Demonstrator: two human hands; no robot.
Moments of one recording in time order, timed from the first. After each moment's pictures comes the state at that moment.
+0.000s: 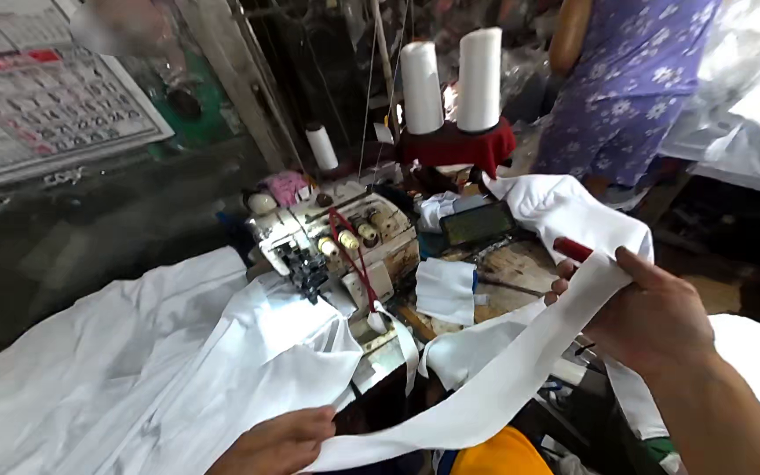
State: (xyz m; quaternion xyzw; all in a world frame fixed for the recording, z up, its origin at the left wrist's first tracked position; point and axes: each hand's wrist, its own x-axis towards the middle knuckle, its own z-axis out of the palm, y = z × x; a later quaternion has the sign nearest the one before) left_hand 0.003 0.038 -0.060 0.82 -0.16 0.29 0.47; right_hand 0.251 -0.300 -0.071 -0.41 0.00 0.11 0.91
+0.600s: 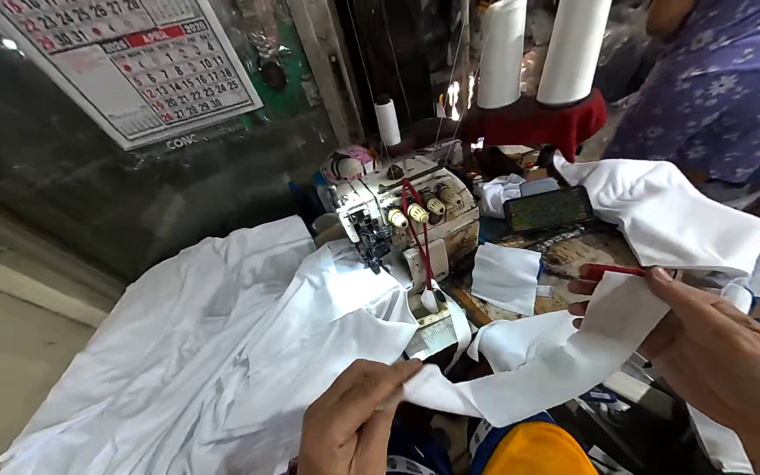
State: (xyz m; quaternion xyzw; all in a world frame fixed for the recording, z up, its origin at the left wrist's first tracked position) left_hand 0.021 0.028 -0.098 0.83 -0.06 0.35 0.43; right_hand 0.220 -0.271 -0.079 -0.61 -0.19 0.11 0.76
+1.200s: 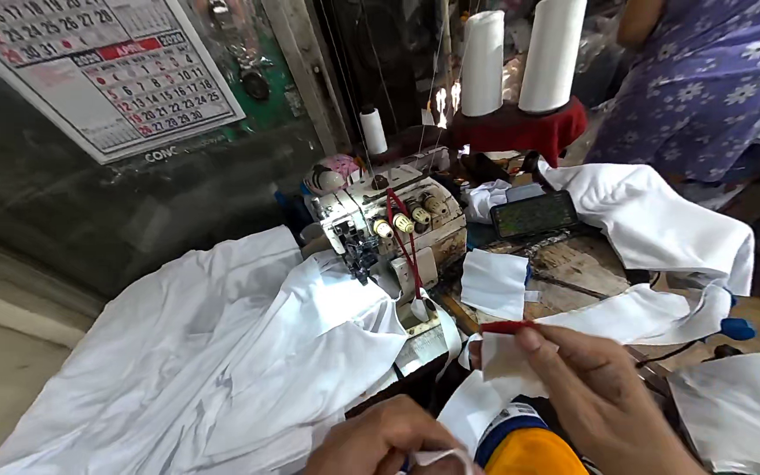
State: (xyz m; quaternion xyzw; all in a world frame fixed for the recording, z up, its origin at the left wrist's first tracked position) left_hand 0.022 -0.012 -0.057 0.73 -0.14 0.22 0.64; right_hand 0.172 -0.207 -0.091 -0.63 -0.38 0.02 0.67
